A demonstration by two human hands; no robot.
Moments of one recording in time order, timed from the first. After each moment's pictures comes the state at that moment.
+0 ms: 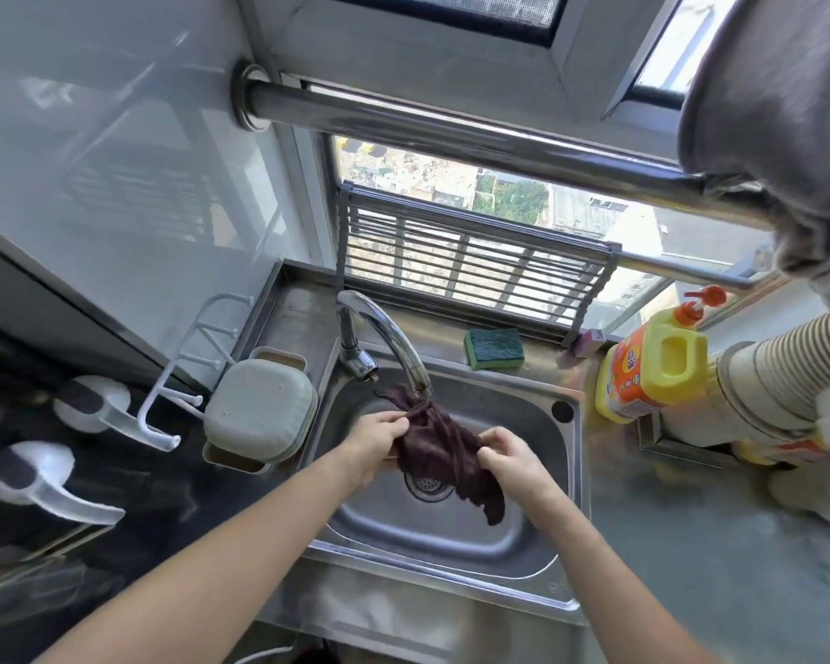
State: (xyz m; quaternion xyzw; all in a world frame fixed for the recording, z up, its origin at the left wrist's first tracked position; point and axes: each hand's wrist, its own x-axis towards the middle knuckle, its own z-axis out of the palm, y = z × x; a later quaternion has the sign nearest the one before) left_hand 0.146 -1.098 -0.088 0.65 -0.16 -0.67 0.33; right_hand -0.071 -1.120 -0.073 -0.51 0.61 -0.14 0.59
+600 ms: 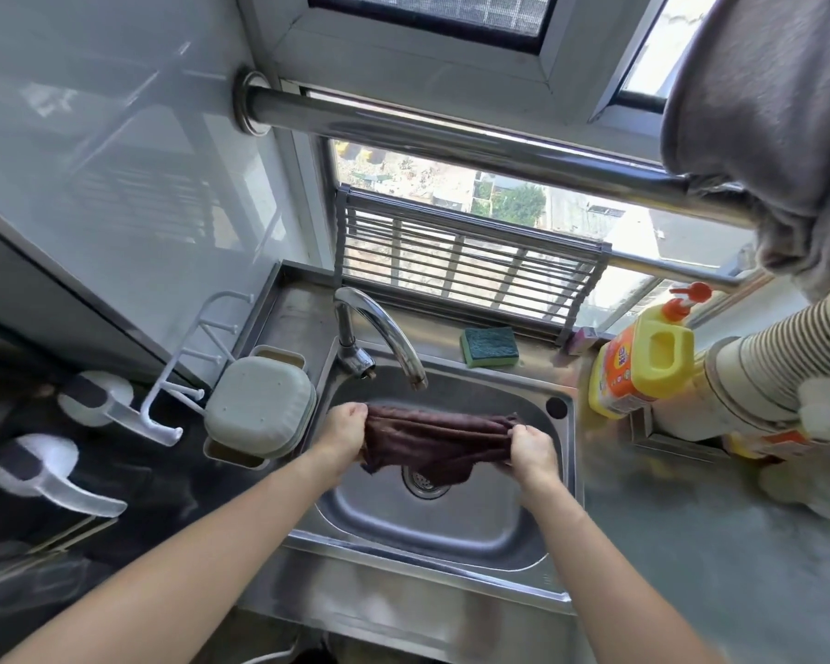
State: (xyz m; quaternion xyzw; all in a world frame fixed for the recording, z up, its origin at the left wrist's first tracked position) left_hand 0.177 -1.087 -0.096 0.76 -0.23 -0.52 0.32; right_hand -0.100 -1.149 -0.136 -0.34 0.75 -0.19 0.53
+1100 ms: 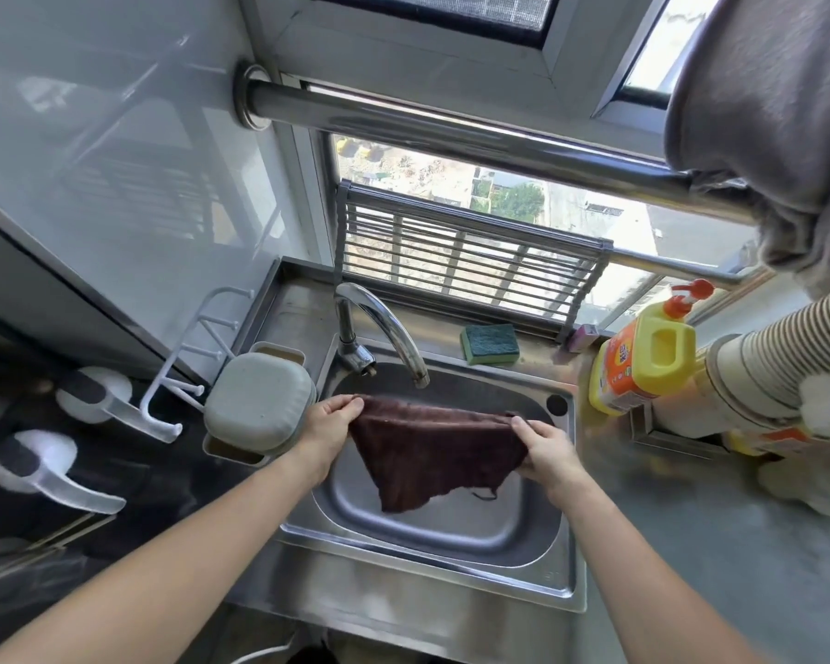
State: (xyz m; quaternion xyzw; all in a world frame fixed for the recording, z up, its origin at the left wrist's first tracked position) left_hand 0.194 -1.081 -0.095 0.71 -0.17 -0.52 0.44; right_hand -0.112 -1.142 -0.094 -0.31 0.71 -0.24 0.59
